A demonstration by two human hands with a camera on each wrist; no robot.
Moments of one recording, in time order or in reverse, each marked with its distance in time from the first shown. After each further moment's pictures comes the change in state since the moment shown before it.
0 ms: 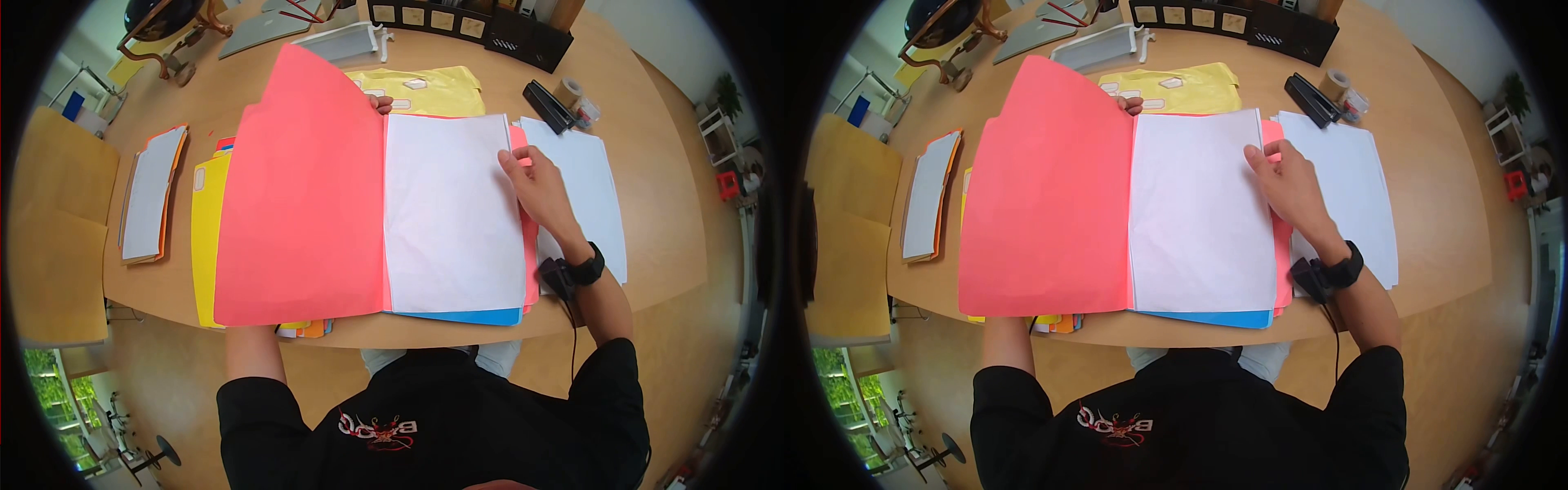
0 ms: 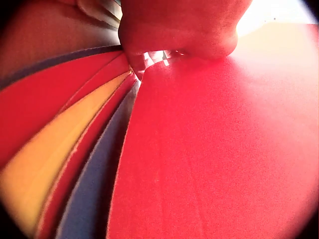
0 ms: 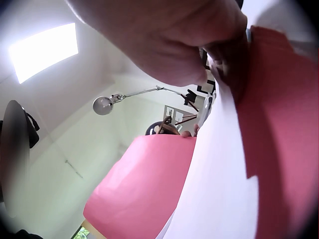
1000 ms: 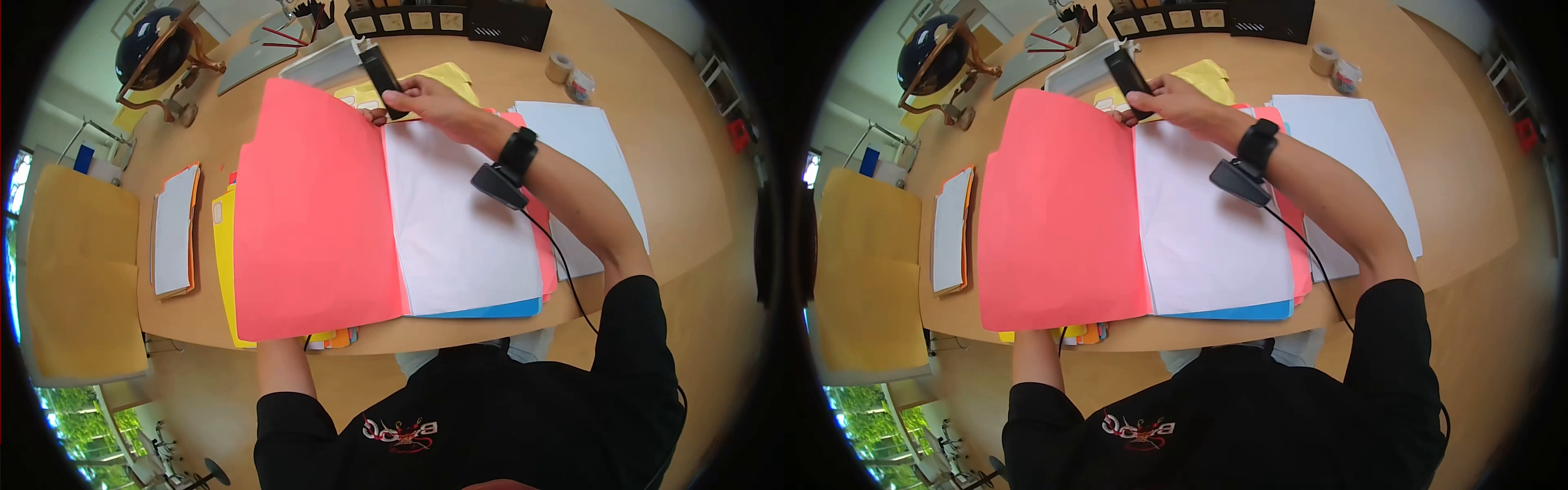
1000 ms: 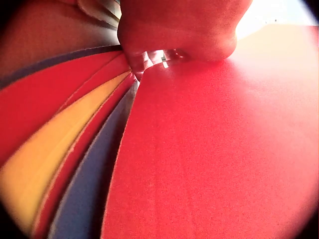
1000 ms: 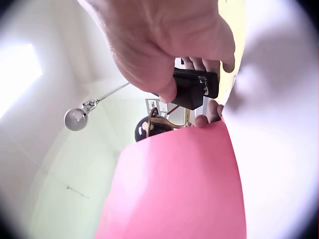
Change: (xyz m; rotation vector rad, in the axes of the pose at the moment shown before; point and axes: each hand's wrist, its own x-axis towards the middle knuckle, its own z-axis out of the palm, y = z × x) left_hand -0.004 0.025 0.038 0.262 -0.121 0.019; right_hand 0.122 -0.069 0.084 0.779 -0.504 -0.238
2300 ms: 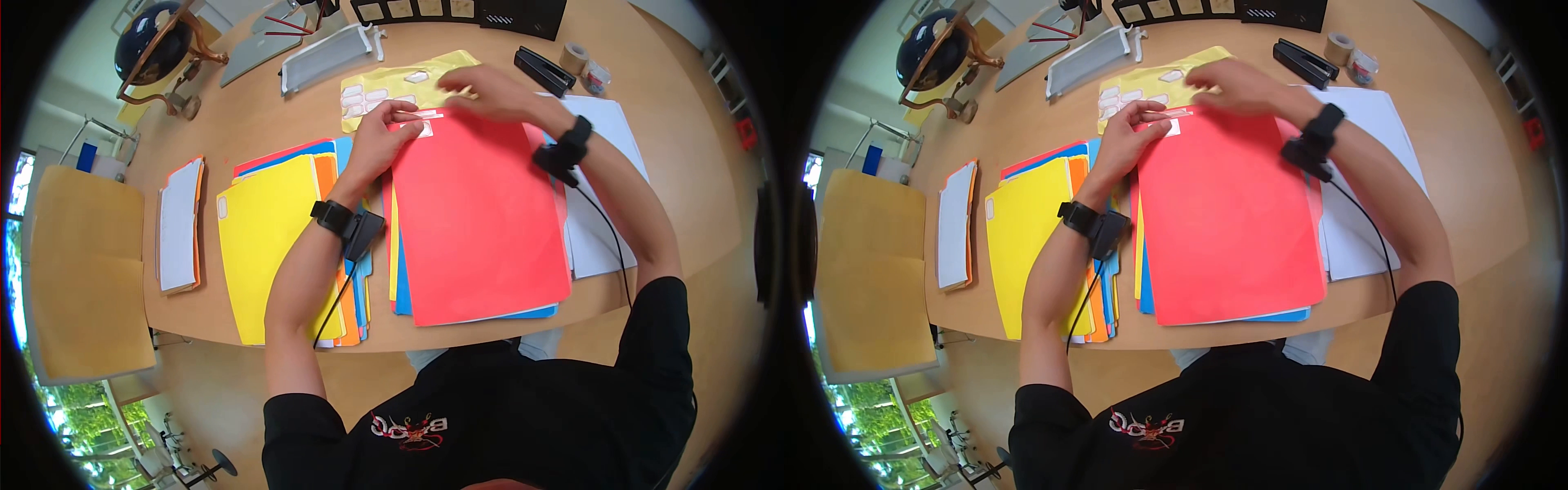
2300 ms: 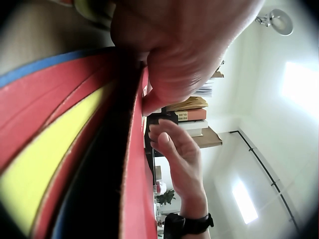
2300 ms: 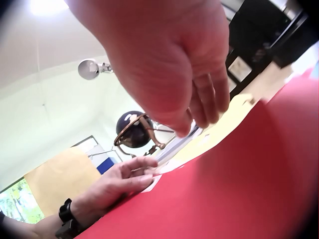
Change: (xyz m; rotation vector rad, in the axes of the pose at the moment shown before) left_hand 0.168 -0.017 0.126 0.405 -0.243 0.076; right_hand -0.029 -0.020 -0.062 -1.041 -0.143 -0.226
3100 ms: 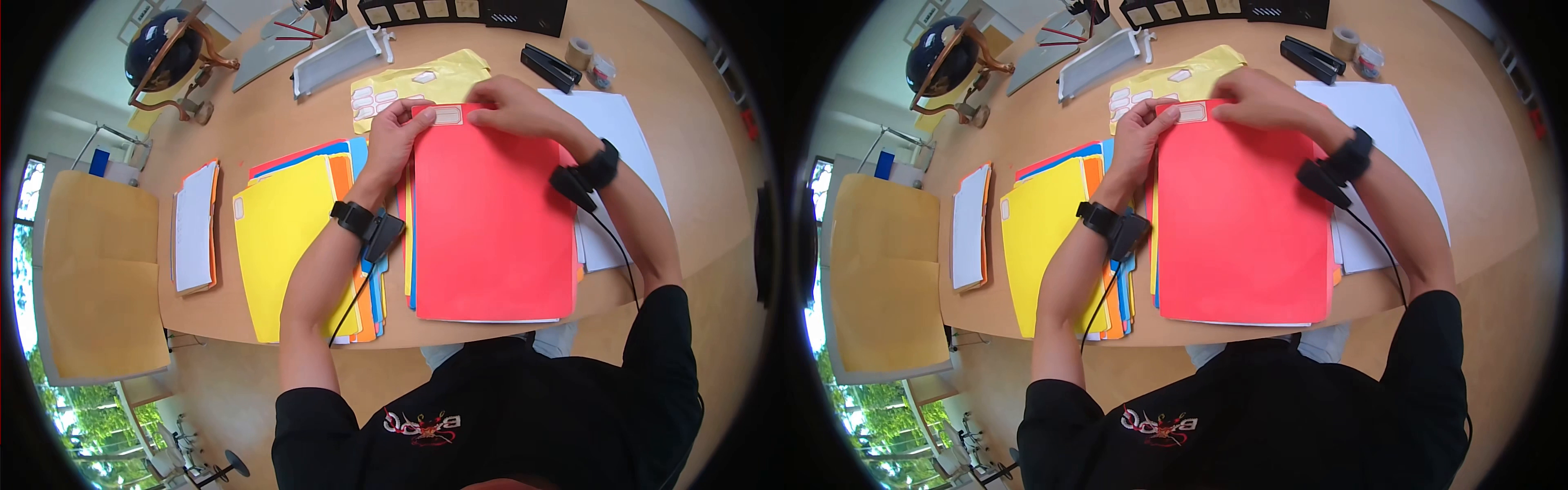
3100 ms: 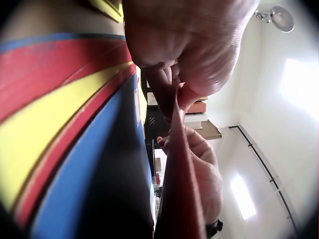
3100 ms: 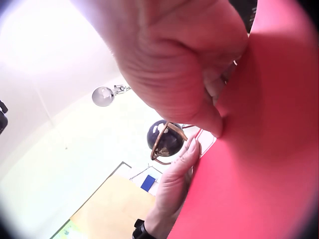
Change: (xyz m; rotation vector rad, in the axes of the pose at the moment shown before) left_hand -0.003 0.004 0.010 -0.467 0.027 -0.032; right_hand -0.029 -0.024 0.004 0.087 0.065 0.059
